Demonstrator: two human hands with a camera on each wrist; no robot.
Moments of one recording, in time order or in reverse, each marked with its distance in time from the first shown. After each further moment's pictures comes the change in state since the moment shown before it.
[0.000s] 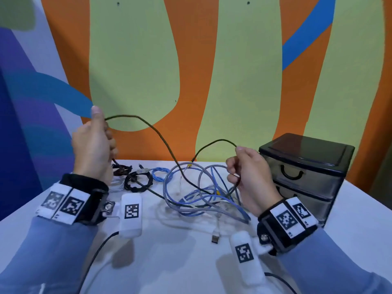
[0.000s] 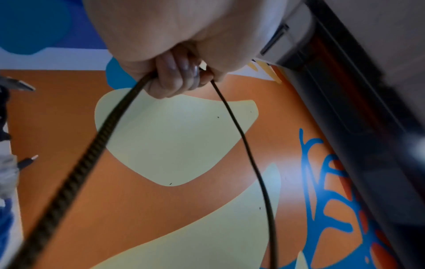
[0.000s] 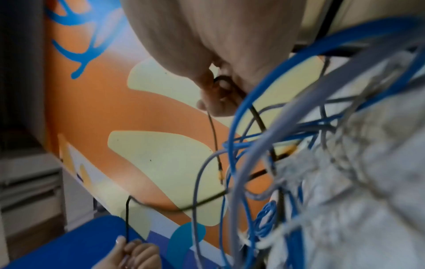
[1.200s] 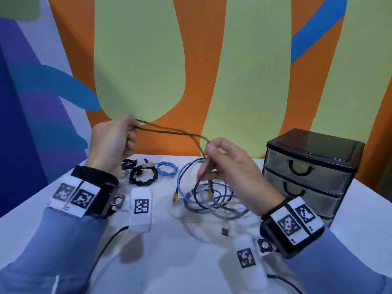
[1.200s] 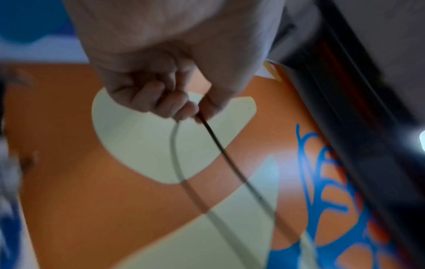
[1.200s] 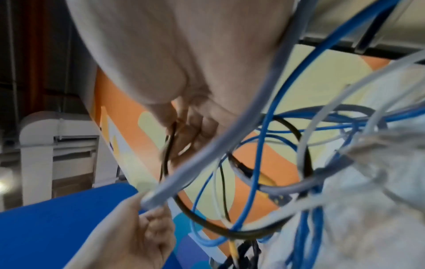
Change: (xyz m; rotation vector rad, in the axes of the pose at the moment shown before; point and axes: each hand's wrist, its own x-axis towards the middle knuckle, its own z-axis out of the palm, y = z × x) left_hand -0.013 0.003 0.007 0.191 -0.148 -0.108; right_hand -0.028 -0.004 0.021 -0.214 -0.581 -0.143
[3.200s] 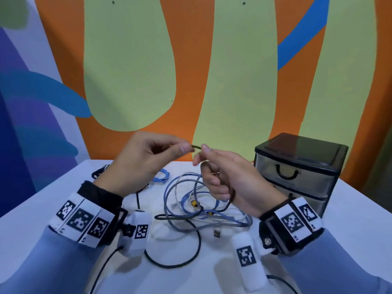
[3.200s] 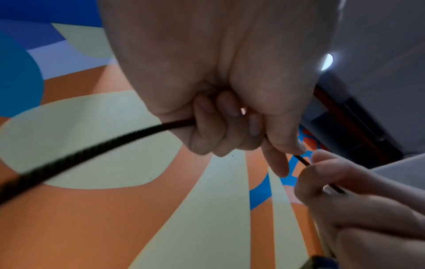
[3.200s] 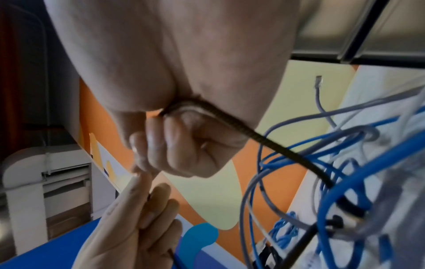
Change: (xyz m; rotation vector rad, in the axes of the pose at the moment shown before) left_hand -0.042 -0.001 0.028 0.317 -0.720 0.656; right_hand -0.007 -0.015 -0.018 0.174 -0.168 0.175
